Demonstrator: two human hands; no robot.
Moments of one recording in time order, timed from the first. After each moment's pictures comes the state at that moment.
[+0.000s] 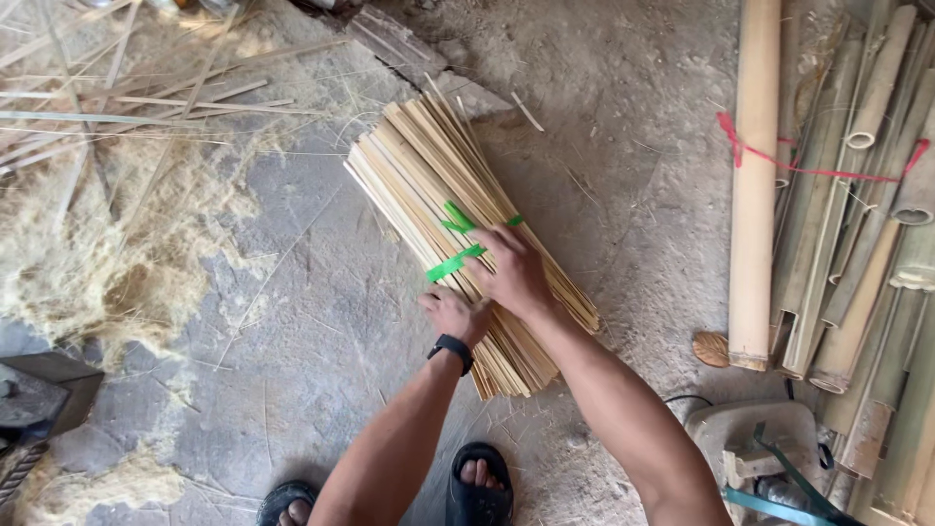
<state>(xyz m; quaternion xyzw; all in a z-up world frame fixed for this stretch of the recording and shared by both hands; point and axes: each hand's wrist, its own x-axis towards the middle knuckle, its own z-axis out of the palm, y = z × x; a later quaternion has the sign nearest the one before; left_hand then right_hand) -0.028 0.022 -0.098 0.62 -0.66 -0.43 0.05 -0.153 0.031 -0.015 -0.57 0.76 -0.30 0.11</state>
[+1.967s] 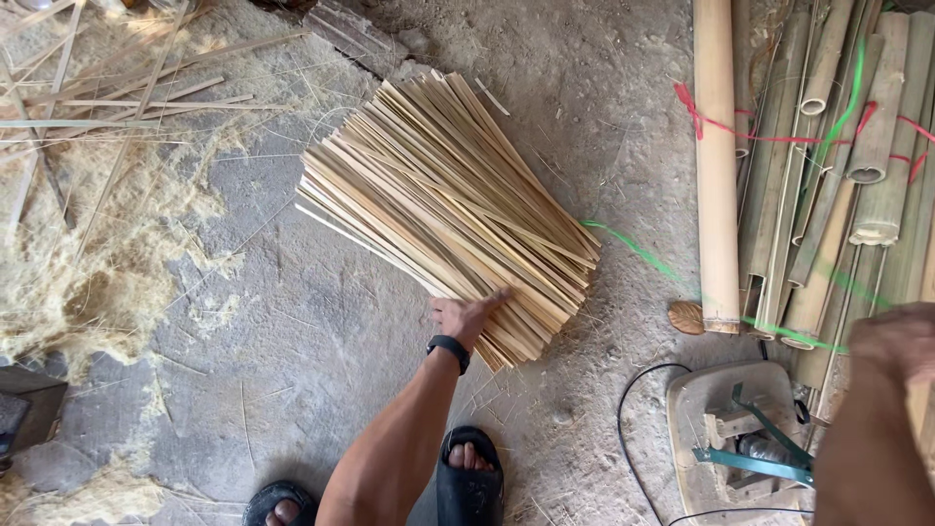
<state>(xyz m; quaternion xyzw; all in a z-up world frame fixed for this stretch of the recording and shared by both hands) -0.037 0.051 -0.057 0.61 -0.41 -0.68 -0.03 -0.428 0.436 0.112 0.03 1.00 0.00 -0.09</state>
